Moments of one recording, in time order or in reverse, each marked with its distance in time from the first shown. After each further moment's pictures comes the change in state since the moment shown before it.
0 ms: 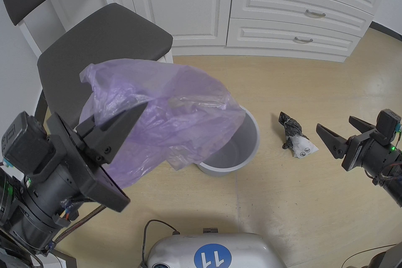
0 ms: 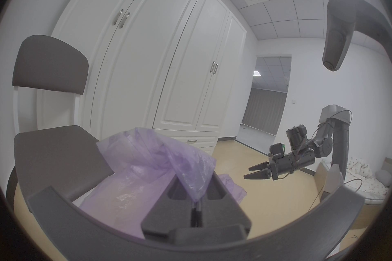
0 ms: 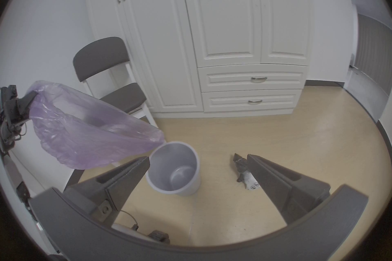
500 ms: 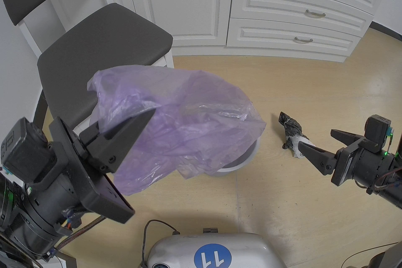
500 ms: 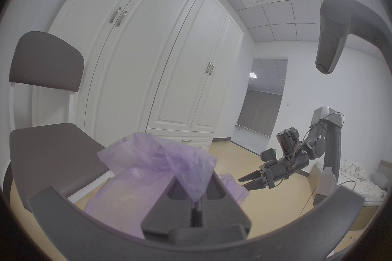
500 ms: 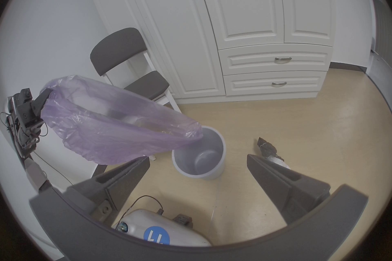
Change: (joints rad) left arm -0.041 0.003 0.003 -0.007 -0.001 -0.005; right arm 0.072 0.021 -0.068 0.173 0.105 0.103
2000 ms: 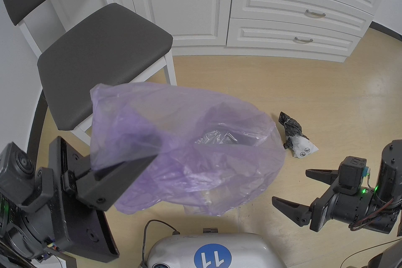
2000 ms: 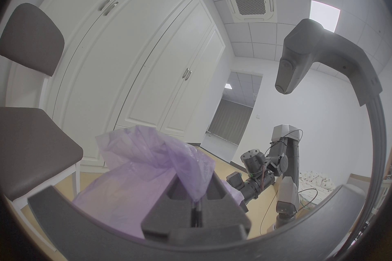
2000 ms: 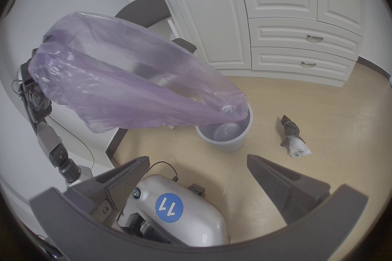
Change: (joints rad) left arm 0.011 -0.023 0.094 -0.096 -0.259 -0.130; right arm 0.140 0.070 0.104 0.005 0.063 0.003
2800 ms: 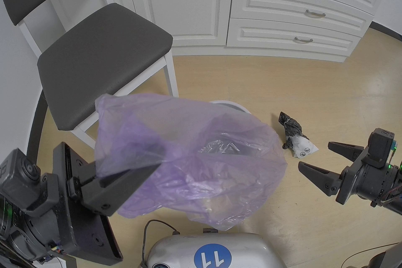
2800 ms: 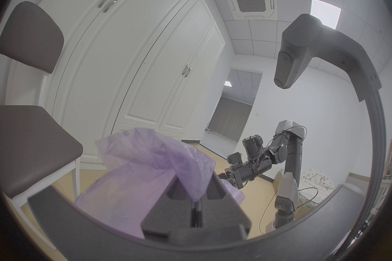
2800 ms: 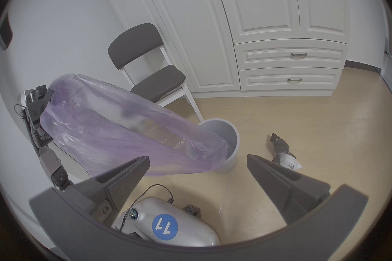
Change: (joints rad) left arm -0.003 0.008 0.017 0.000 0.000 0.002; right arm -0.114 -0.129 -0.041 0.009 0.035 -0.021
